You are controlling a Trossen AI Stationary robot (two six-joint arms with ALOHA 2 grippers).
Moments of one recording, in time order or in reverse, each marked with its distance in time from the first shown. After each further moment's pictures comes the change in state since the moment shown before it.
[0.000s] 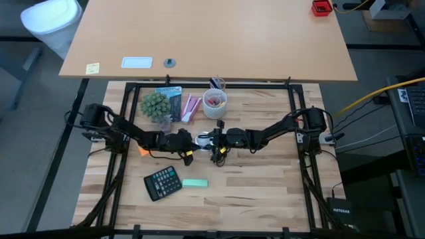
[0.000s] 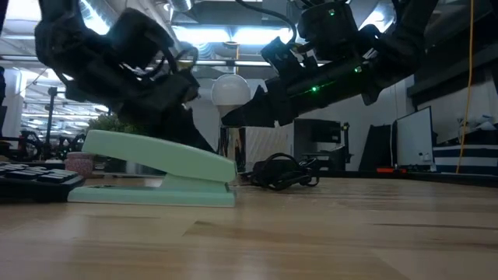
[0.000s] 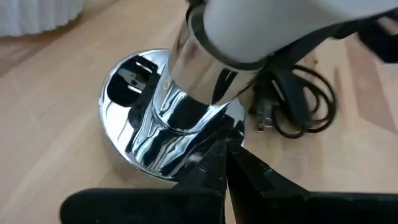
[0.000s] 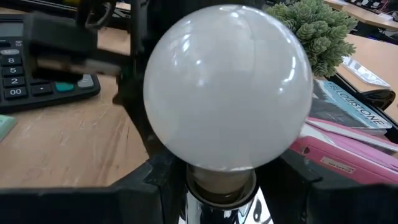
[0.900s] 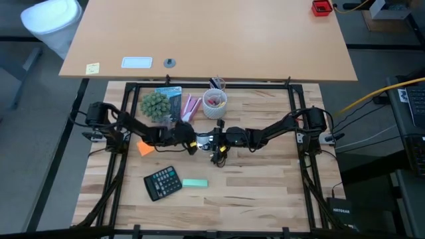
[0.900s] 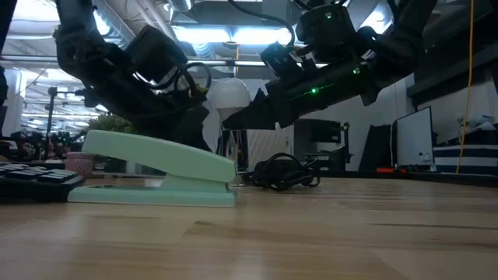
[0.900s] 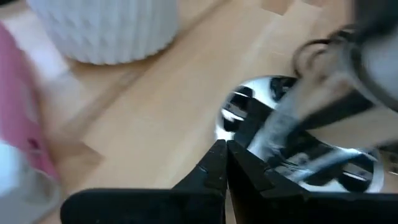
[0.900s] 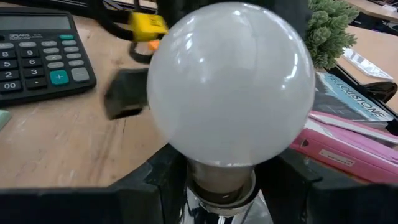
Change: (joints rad) left arm 0.126 0.071 0.040 -0.068 -0.155 0.087; right arm 0.000 0.000 0.001 -0.036 -0.025 0.010
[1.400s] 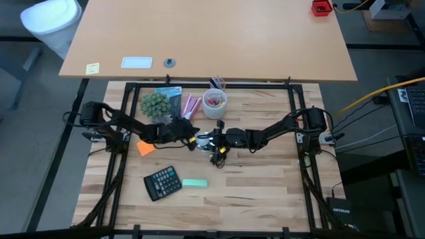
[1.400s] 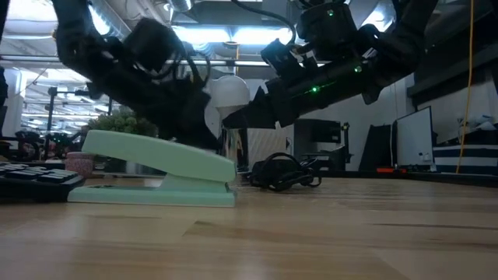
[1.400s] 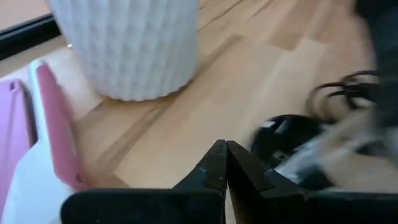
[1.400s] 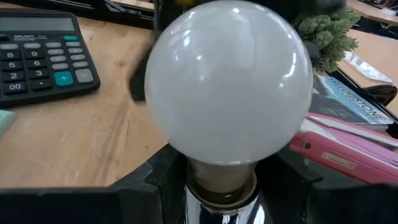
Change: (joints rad) left arm 0.028 -0.075 -0.004 0.054 -0.005 0.050; right arm 0.003 -0.001 0.000 -0.001 0.023 -0.004
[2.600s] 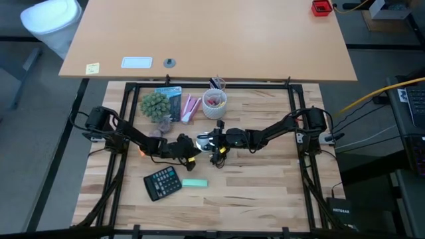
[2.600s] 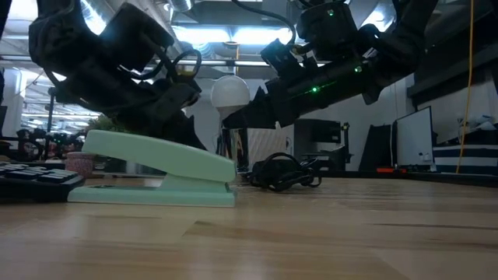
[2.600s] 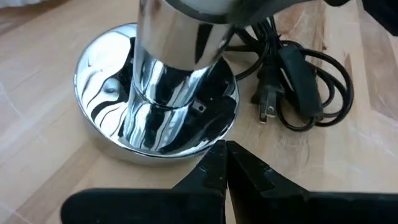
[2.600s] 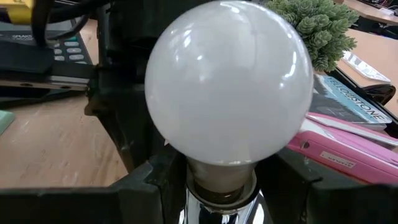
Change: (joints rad) left arm -0.250 0.096 0.017 0.002 0.029 -0.216; right arm -0.001 0.001 0.000 0.002 0.009 0.001
